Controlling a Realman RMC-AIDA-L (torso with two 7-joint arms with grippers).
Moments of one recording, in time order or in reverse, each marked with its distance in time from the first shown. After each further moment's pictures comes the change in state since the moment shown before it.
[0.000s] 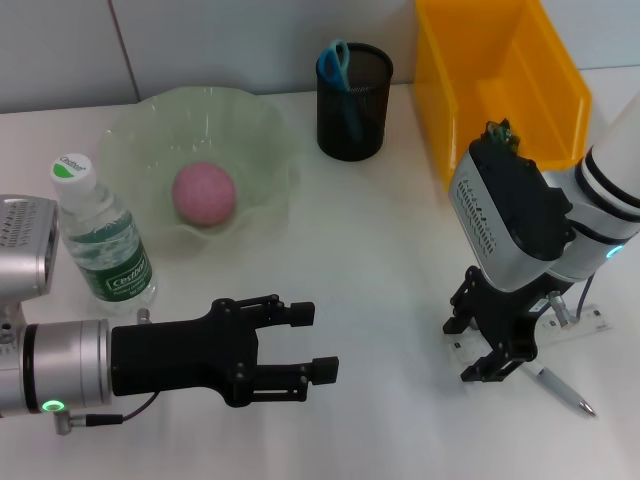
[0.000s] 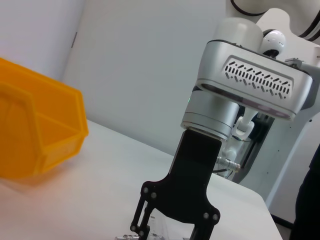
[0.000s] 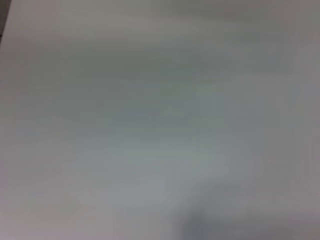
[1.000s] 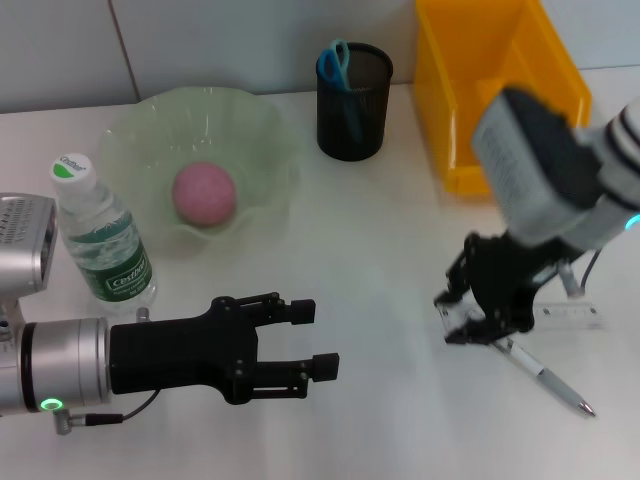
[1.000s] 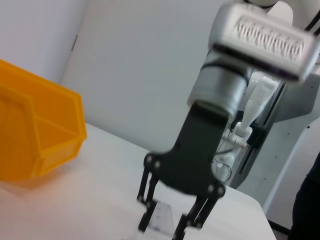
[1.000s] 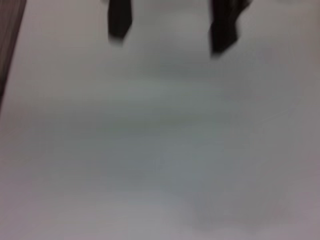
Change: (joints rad) left arm 0.001 0.001 0.000 0.001 -0.009 0.012 -0.014; right arm -0.016 -0.005 0.158 -0.147 0.079 -0.130 0.008
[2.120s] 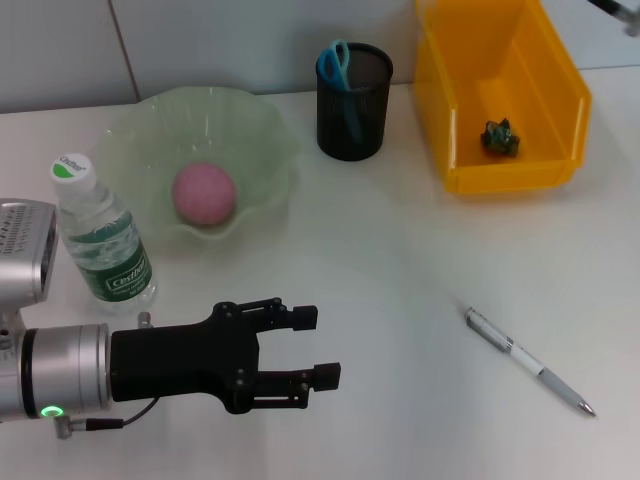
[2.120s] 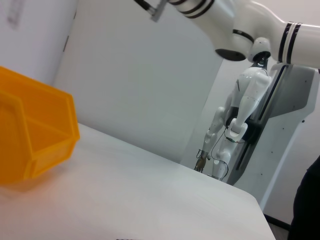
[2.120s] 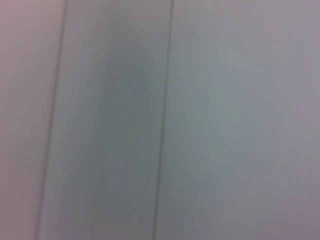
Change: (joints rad) left arm 0.006 -0.001 0.009 -0.005 0.001 0.005 0.038; right arm 0.010 0.000 0.468 0.330 1.029 0.492 -0.355
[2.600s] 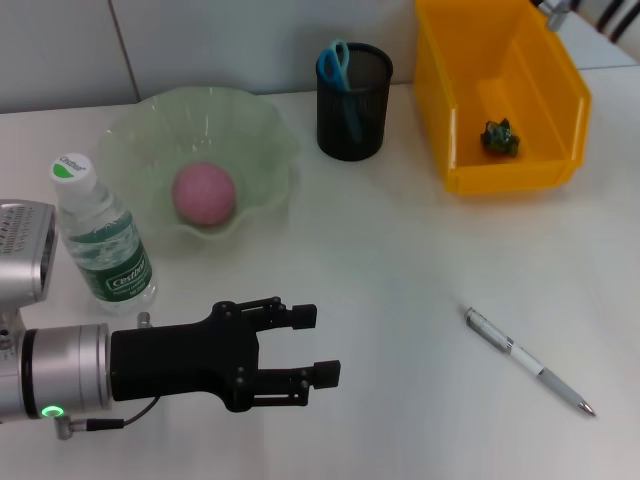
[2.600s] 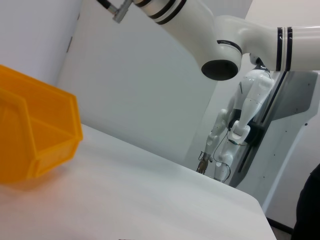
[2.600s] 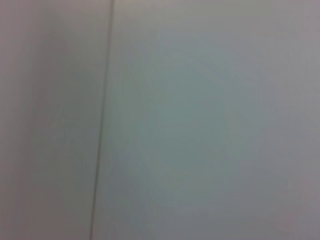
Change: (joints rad) left arm 0.003 -0.002 -0.006 0.000 -0.001 -0.004 -0.008; right arm 0.123 0.005 -0.082 0.330 0.366 0.221 -0.394
